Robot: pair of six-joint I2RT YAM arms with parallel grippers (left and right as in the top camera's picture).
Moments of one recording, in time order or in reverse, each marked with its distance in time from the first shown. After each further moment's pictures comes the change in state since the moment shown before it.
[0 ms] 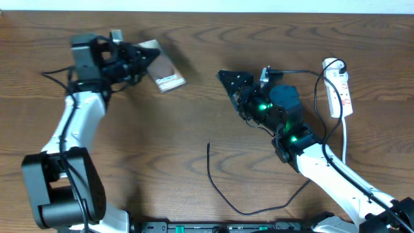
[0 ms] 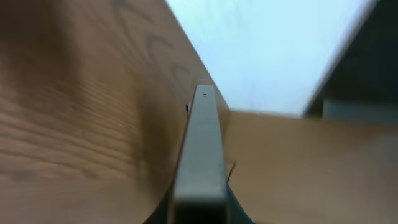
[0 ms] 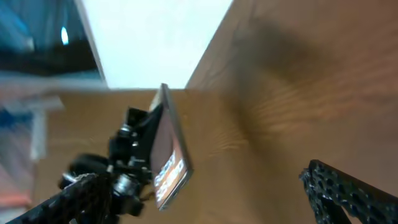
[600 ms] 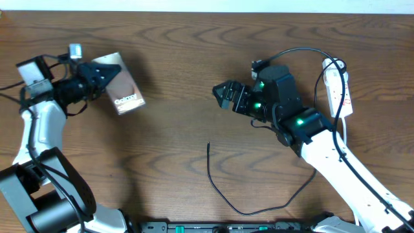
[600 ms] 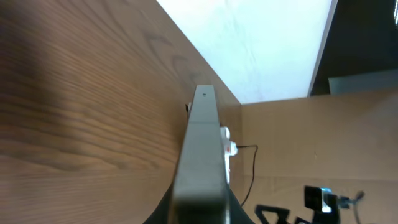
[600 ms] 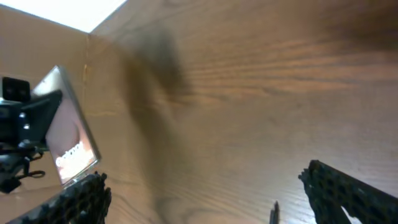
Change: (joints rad) left arm 0.324 0.000 0.000 -0.285 0.269 0.557; right arm 0.027 0.000 0.331 -0.758 0.046 -0.557
